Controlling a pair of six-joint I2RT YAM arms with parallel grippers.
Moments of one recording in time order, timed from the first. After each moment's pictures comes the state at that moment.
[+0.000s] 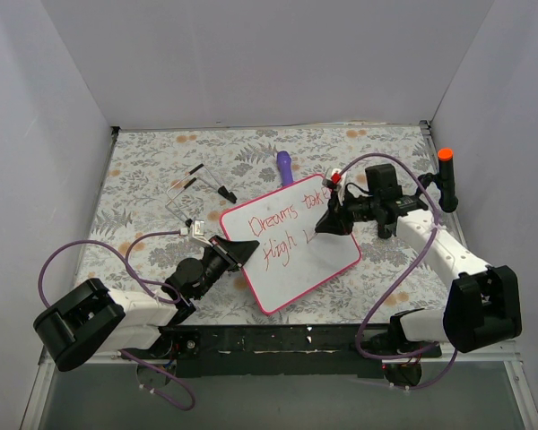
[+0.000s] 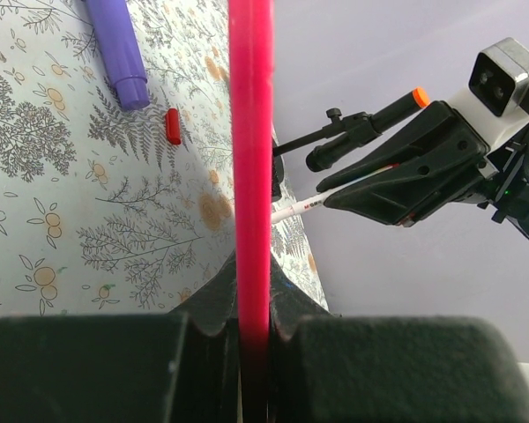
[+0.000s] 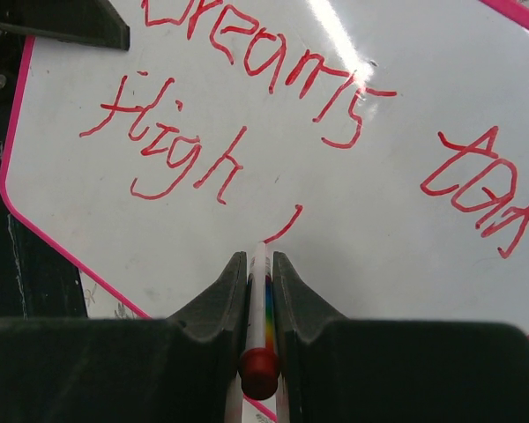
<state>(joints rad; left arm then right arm) -0.83 1.18 0.07 1.15 -0.17 -1.09 0.32 1.31 0.91 -0.43 -0.91 -0.45</state>
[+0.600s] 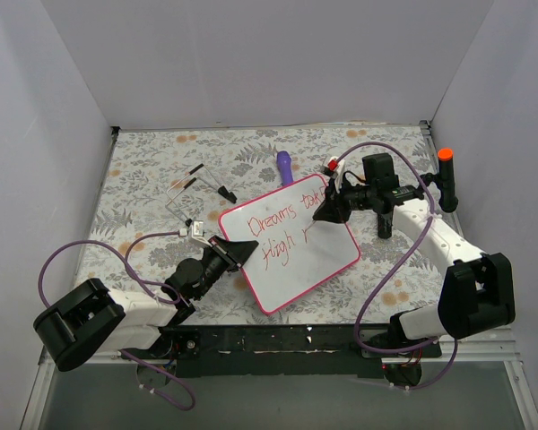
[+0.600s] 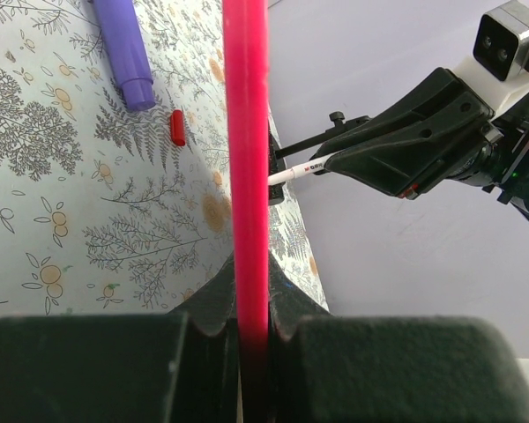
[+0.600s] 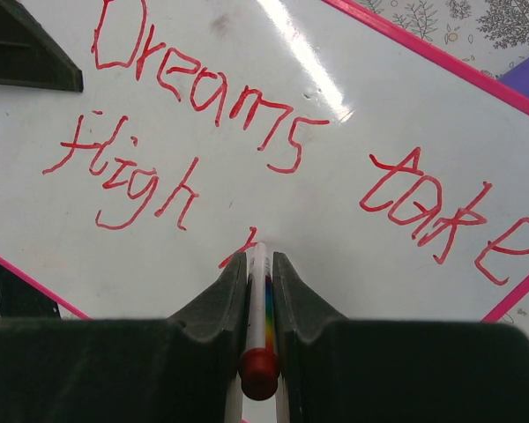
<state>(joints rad) -0.83 1.18 0.06 1.15 -0.18 -1.10 0.32 1.39 1.01 -0.40 -0.85 -0.39</state>
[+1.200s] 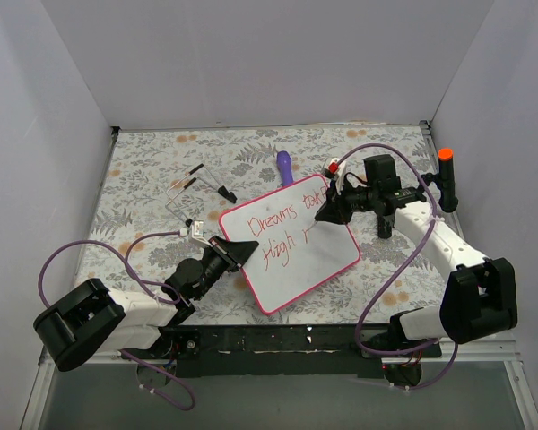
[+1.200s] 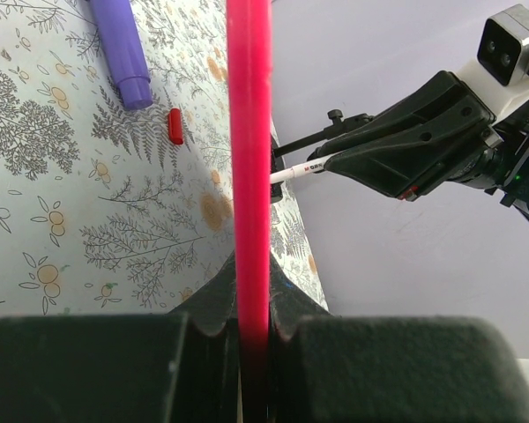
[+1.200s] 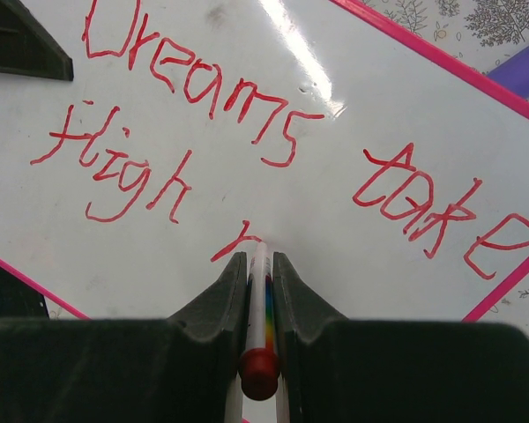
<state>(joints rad) -0.83 1.18 0.06 1.15 -0.18 -1.10 0.32 1.36 1.00 -0.41 -0.83 -0.42</state>
